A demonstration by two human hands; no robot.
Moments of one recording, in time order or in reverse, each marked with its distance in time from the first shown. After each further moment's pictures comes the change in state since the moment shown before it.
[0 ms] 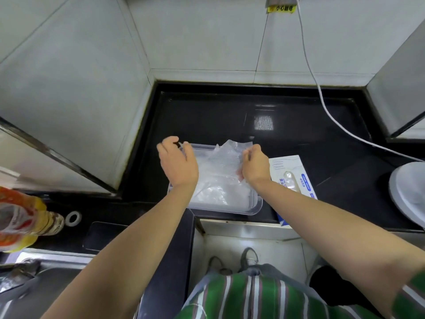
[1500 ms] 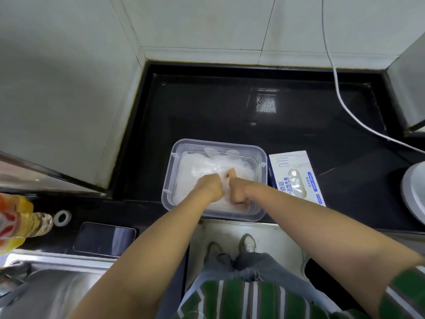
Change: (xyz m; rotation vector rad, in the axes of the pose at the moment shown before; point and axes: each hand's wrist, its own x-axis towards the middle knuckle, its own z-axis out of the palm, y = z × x) left_hand -0.025 -0.021 0.065 0.777 -1.148 0.067; right_hand 0.008 0.018 0.034 -0.690 -0.936 0.142
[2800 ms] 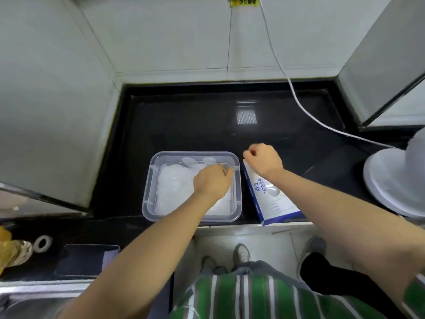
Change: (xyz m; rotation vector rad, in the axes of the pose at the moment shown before) left_hand -0.031 0.069 -0.012 -0.160 0.343 0.146; right_hand -0.052 0.083 -0.063 0.314 0.862 -0.032
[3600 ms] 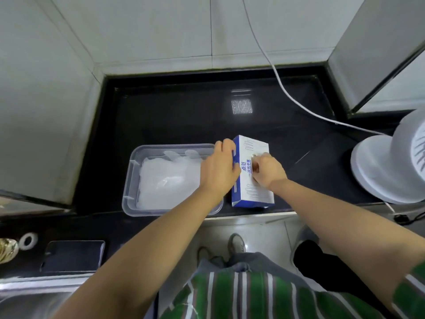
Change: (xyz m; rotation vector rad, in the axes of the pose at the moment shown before) left_hand -0.006 0.053 0.021 0.014 0.236 0.266; right_hand -0.013 0.090 0.012 -0.221 -0.093 -0.074
